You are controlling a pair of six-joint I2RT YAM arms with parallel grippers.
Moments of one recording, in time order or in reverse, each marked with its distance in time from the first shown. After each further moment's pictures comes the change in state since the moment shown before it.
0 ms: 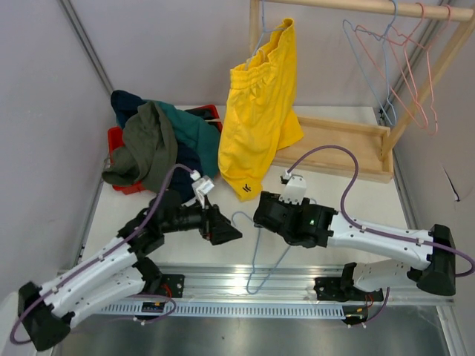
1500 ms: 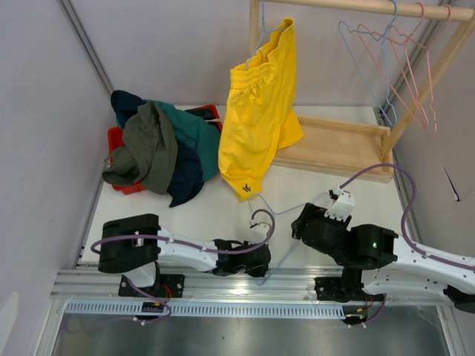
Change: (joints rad) left arm -0.718 0.925 0.158 0.145 -0.829 -0.453; right arm 0.065 -0.471 -0.227 -0.216 0.047 0.157
